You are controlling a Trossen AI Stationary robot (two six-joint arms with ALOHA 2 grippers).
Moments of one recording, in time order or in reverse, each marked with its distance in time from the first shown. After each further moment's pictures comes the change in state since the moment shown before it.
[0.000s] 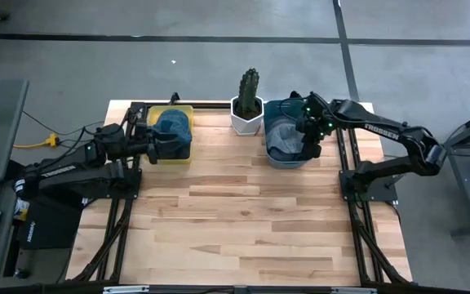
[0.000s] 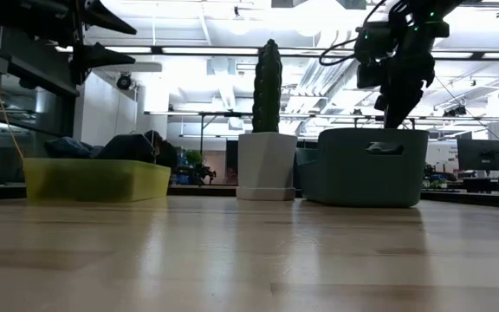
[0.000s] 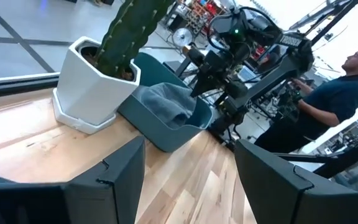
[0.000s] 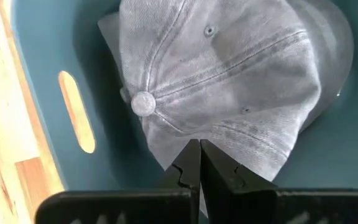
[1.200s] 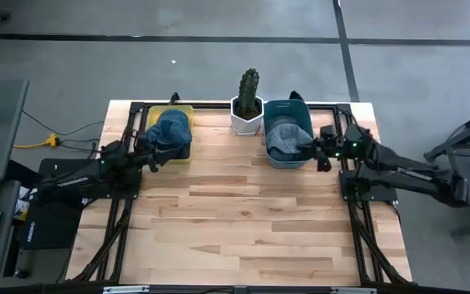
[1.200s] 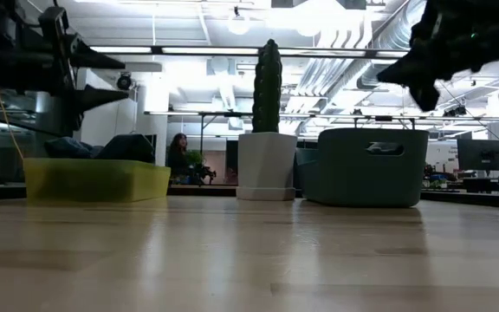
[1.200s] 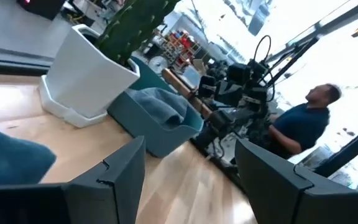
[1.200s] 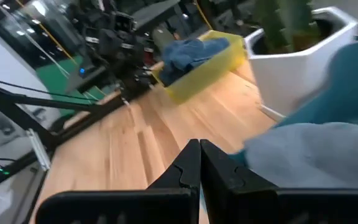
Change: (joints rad) left arm 0.000 -0.328 -0.434 0.285 0.007 -0.110; right arm 0.190 -0.774 -0.622 0.853 -0.108 0.779
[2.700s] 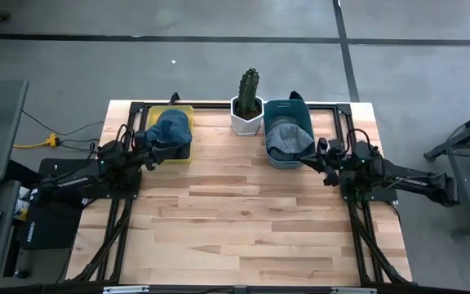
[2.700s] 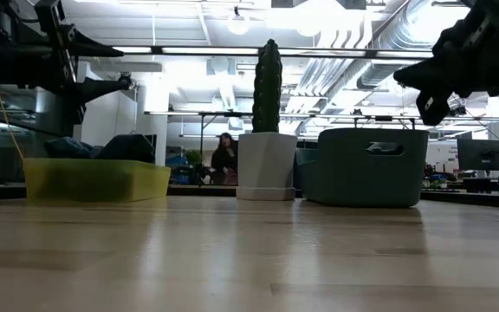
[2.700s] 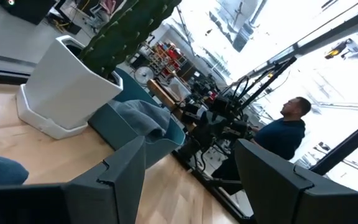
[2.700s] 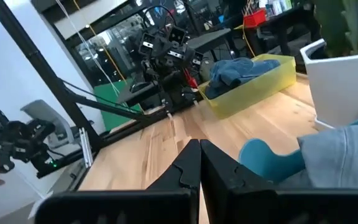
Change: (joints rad) left arm 0.000 -0.003 -0.006 0.060 0.010 -0.053; right arm 0.163 -0.287 -0.285 0.242 0.027 0.023
